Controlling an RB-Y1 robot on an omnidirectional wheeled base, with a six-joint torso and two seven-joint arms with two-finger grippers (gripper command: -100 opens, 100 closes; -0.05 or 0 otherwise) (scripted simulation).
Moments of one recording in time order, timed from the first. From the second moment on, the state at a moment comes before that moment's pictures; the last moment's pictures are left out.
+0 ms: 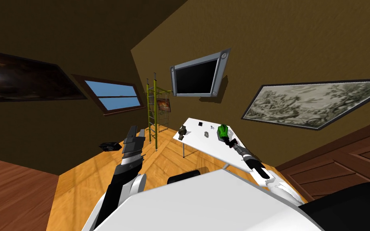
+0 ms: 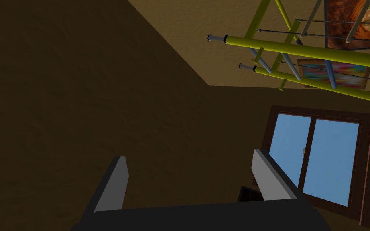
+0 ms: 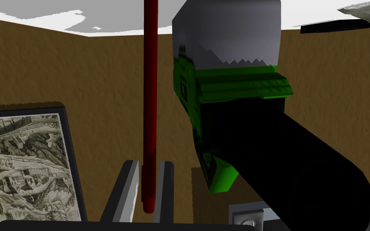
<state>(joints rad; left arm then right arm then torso) 0.53 0.04 -0.01 -2.33 -0.06 -0.42 -0.10 0.22 -0.49 -0.48 -0.85 0.28 -0.54 0.66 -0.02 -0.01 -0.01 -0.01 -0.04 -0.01</state>
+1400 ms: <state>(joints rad) 0.53 0.04 -0.01 -2.33 -0.06 -0.42 -0.10 0.10 -0.30 -0.70 -1.13 0.68 -0.23 0.58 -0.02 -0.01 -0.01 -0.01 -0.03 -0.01</state>
